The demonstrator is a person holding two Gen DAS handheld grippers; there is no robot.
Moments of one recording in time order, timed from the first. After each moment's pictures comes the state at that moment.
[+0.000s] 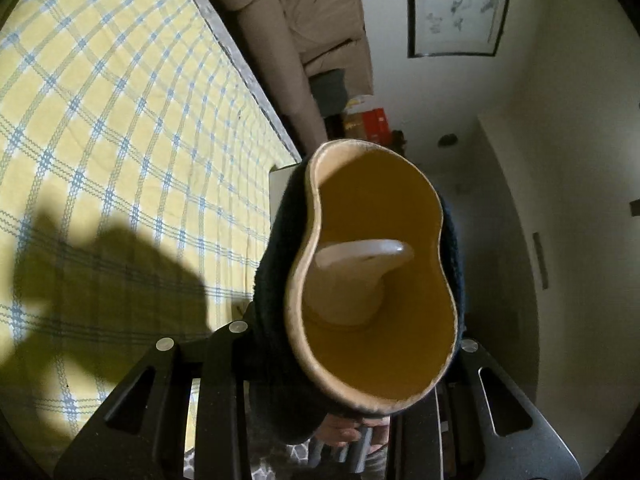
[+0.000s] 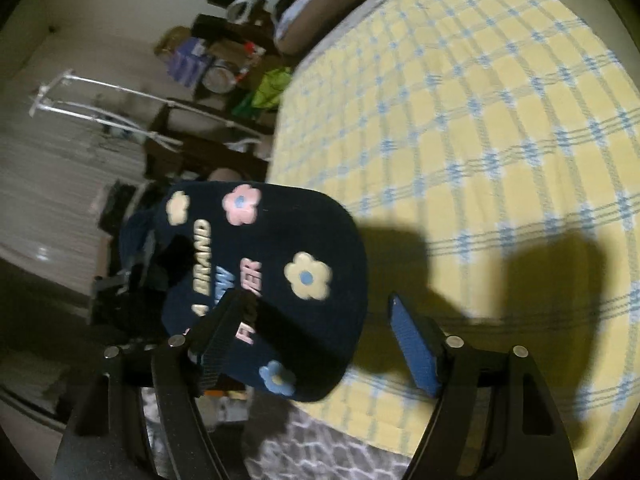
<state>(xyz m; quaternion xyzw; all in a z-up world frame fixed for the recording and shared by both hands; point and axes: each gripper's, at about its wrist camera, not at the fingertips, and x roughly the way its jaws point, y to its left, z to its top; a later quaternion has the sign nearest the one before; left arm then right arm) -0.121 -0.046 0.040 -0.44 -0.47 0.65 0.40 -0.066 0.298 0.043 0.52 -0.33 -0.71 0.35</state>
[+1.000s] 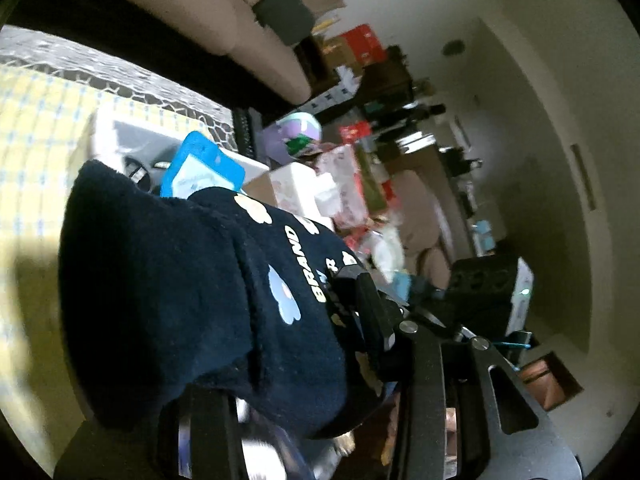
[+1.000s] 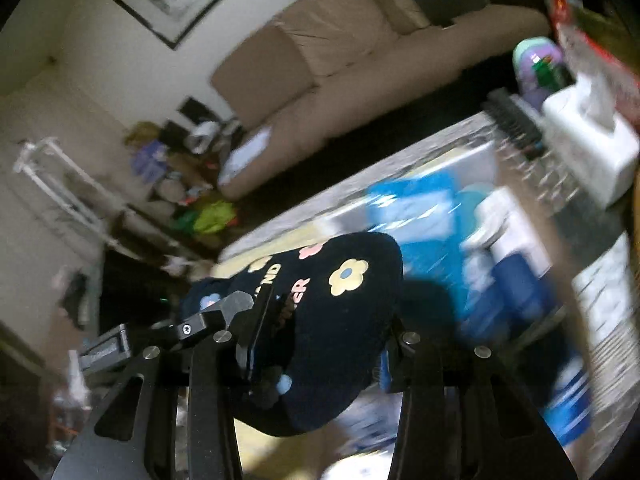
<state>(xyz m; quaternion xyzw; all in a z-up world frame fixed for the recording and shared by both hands) -0.257 0.354 0.148 -0.50 -0.31 0.67 0.45 -0.143 0.575 0.194 0.41 -0.25 -0.86 0.15</state>
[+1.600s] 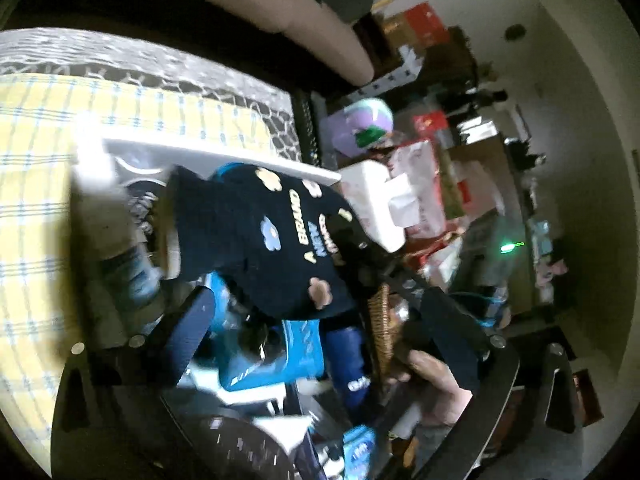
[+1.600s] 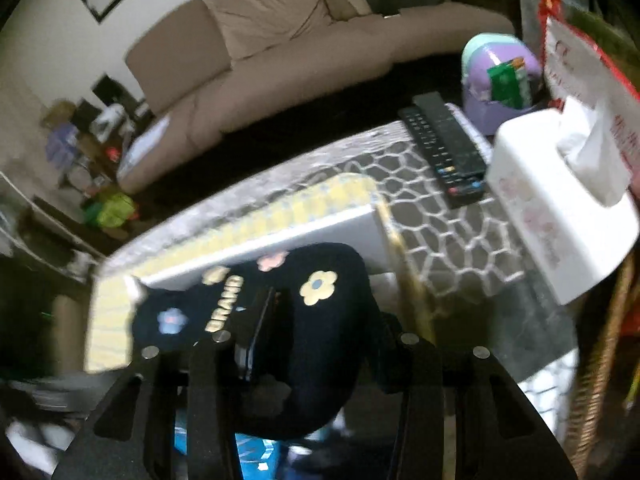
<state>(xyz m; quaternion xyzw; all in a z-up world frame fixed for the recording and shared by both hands) -0.272 0.377 0.117 -0.56 -0.27 0.68 0.38 -0.248 0.649 0.121 0.46 -0.16 -0.87 0.05</state>
